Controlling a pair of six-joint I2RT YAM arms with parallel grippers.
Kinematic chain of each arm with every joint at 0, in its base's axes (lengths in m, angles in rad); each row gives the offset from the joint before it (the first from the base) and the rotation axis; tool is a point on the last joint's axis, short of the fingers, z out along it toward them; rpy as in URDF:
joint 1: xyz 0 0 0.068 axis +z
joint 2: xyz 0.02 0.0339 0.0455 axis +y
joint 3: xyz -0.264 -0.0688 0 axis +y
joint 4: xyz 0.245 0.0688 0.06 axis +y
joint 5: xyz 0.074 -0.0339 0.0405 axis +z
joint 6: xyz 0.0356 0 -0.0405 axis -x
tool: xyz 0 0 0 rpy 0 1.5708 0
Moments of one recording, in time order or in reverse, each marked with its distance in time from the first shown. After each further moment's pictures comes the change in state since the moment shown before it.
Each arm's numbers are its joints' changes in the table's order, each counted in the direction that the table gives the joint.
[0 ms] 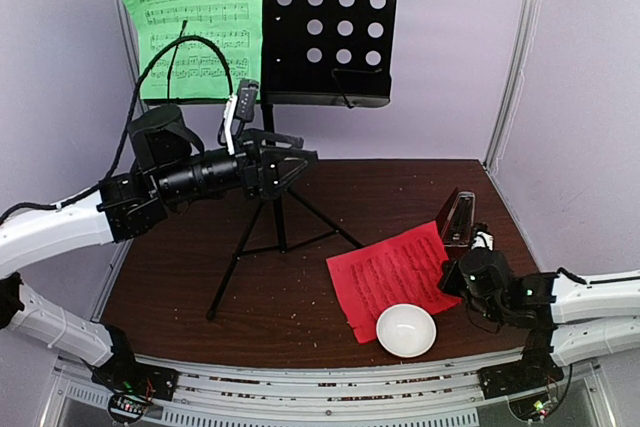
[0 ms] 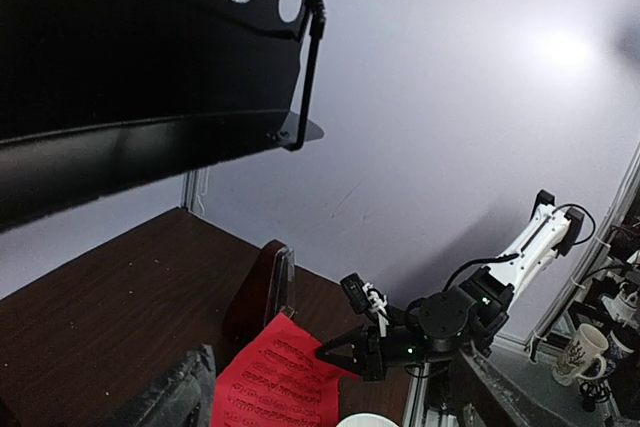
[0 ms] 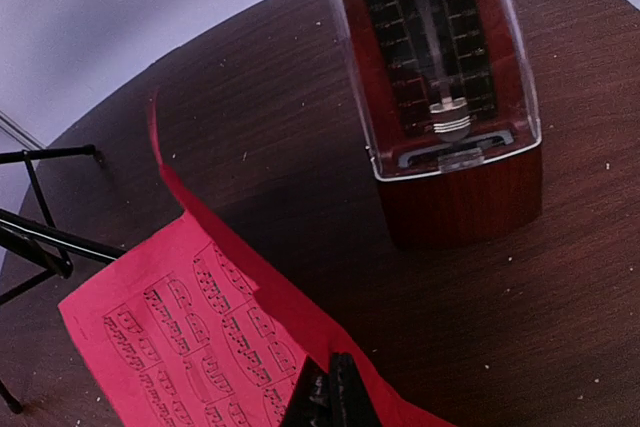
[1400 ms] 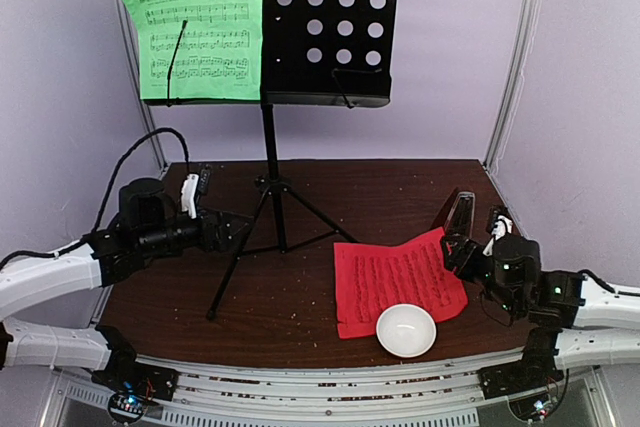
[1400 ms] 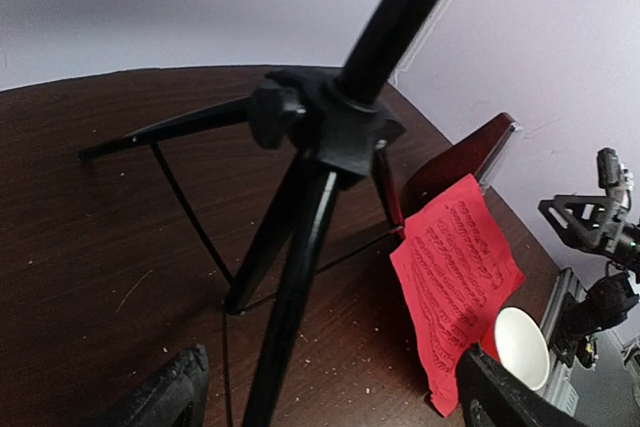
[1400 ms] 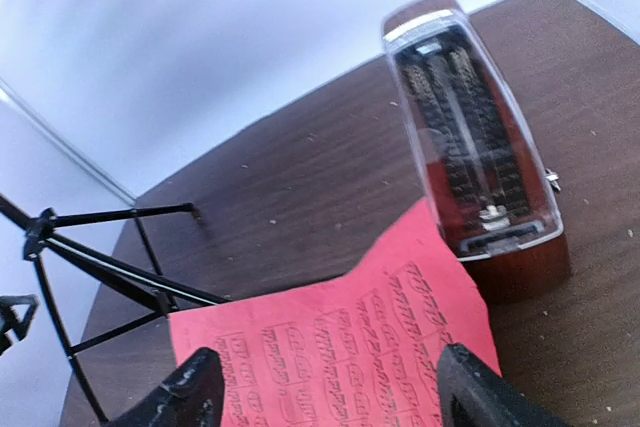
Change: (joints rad) left arm 0.312 -0.242 0.518 0.097 0.066 0.085; right arm 0.000 -0.221 -0.043 0.050 0.004 0.082
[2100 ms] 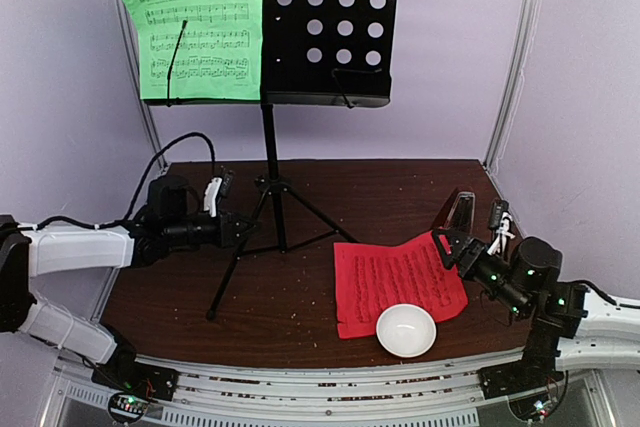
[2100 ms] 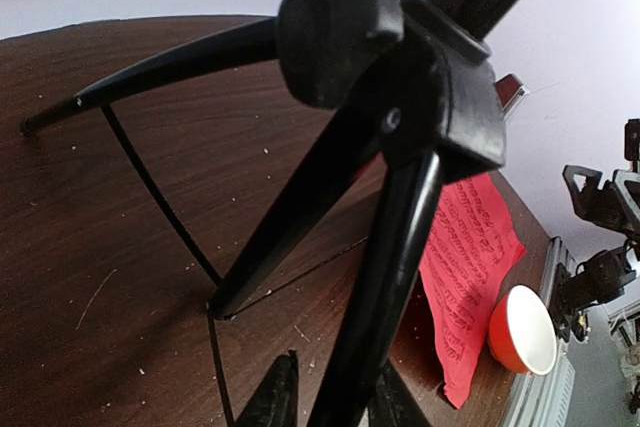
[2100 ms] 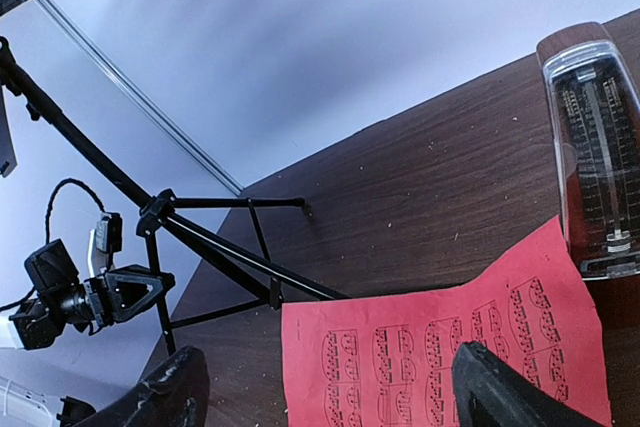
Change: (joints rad) left arm 0.085 0.311 -0.050 -0.159 -0.202 -0.016; right arm 0.000 -0.108 0.097 -0.297 0.218 0.112
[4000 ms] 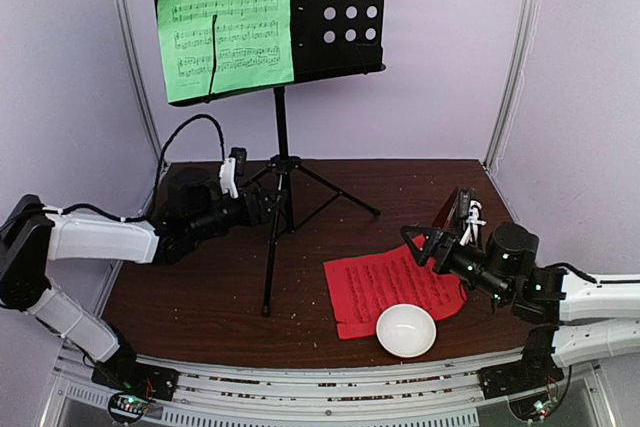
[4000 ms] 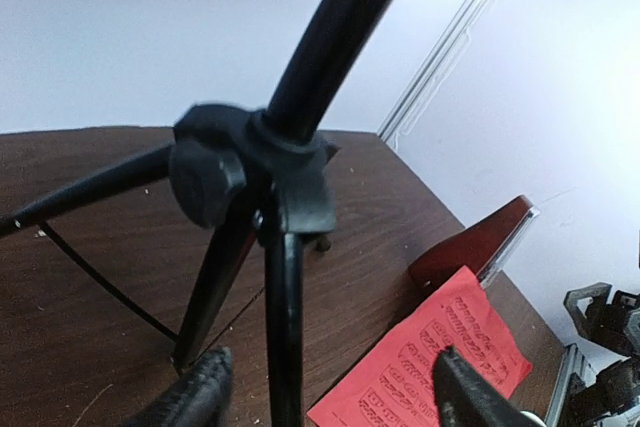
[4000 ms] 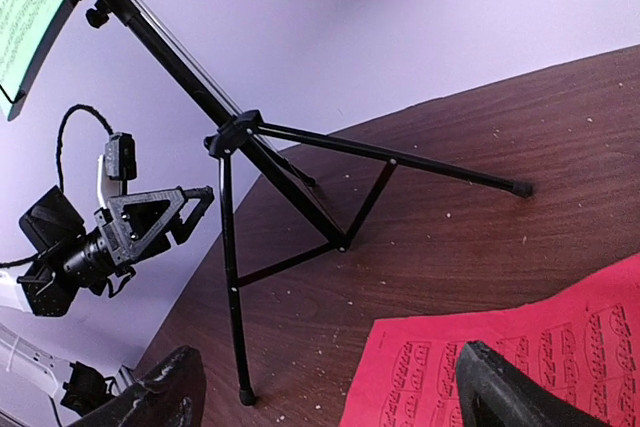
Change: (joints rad) left arm -0.143 0.163 -0.096 -0.292 0.320 0.111; right arm 0.000 0.279 -0.100 -0.166 0.142 0.062
